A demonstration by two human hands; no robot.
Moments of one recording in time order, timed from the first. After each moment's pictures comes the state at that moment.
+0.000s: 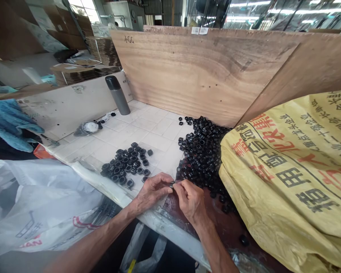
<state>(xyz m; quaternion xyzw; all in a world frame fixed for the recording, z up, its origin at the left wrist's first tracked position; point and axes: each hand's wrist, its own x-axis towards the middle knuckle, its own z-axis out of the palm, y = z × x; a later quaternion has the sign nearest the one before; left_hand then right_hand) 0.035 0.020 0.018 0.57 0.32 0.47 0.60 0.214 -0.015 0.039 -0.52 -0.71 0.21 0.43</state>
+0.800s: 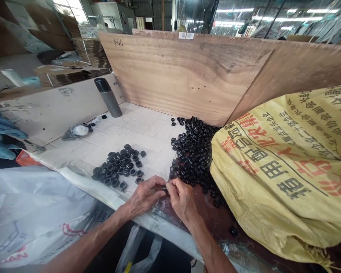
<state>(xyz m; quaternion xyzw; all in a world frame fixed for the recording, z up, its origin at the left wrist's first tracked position) 0.025 0.014 0.026 0.75 0.34 0.37 0.44 0.212 -0.017 0.035 -0.56 -0.67 0.26 0.42</state>
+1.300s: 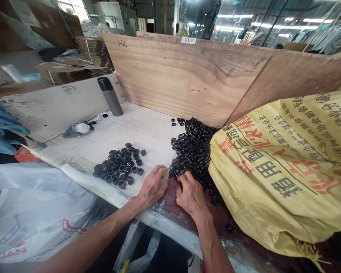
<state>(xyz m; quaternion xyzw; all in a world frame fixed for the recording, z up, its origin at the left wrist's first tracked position) 0.055 0.027 0.013 0.80 0.45 0.36 0.17 0.243 -0.011 0.034 -0.58 -0.76 0.06 0.28</state>
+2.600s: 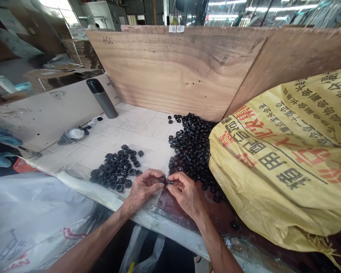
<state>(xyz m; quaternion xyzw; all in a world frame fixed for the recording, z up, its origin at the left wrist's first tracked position) 0.041 0.019 0.041 0.46 0.33 0.47 0.67 0.226 -0.014 0.035 -0.53 -0.55 0.45 0.46</state>
